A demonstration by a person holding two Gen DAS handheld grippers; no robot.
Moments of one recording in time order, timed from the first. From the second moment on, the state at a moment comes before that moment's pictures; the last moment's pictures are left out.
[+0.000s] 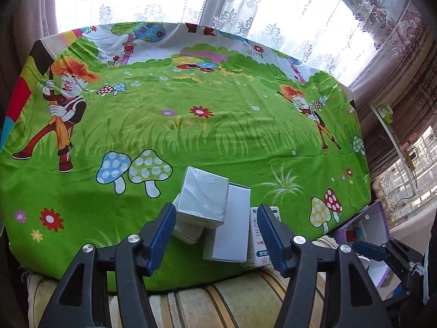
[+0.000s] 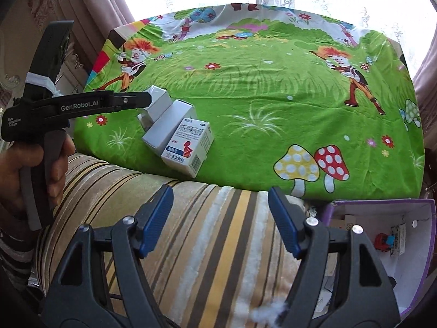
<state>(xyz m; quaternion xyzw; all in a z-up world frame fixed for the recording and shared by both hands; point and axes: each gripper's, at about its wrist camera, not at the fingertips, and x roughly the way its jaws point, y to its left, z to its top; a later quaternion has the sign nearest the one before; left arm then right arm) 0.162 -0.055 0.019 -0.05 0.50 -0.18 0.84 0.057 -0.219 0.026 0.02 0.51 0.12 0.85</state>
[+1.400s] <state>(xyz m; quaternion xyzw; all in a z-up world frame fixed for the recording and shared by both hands) 0.166 -0.023 0.003 -0.08 0.44 -0.16 0.88 0.137 -0.178 -0.028 -0.02 0.55 0.08 0.83</state>
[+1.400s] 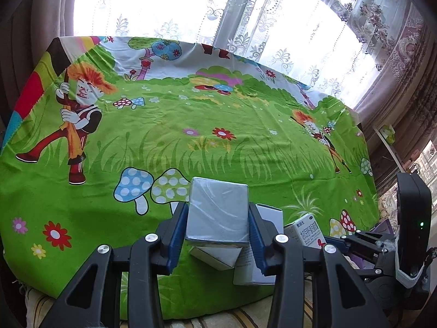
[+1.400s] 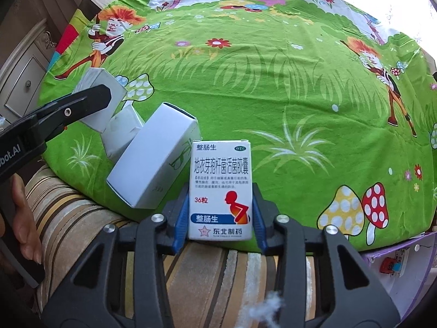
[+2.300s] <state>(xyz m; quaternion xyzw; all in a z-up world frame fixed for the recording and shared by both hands) 0.105 -0.115 0.048 -0.03 0.42 -0.25 0.87 0.028 -0.369 0.037 0.08 0.48 -0.07 0.87</state>
